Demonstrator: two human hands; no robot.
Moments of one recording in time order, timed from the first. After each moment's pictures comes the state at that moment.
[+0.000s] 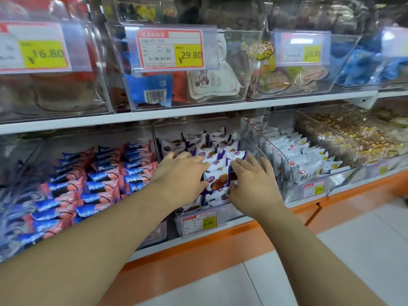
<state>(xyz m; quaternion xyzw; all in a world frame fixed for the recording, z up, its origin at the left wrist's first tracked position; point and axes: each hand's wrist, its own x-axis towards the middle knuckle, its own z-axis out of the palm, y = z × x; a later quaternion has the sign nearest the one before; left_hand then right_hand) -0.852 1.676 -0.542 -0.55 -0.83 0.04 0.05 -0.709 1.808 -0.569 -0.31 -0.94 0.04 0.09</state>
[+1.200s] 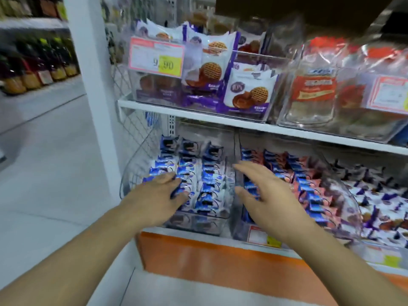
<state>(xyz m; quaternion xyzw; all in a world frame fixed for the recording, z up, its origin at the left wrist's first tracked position) -0.996 1.248 -0.587 -0.26 -0.95 -0.12 -0.10 -0.862 1.498 -0.528 -0.01 -0.97 0.22 0.11</state>
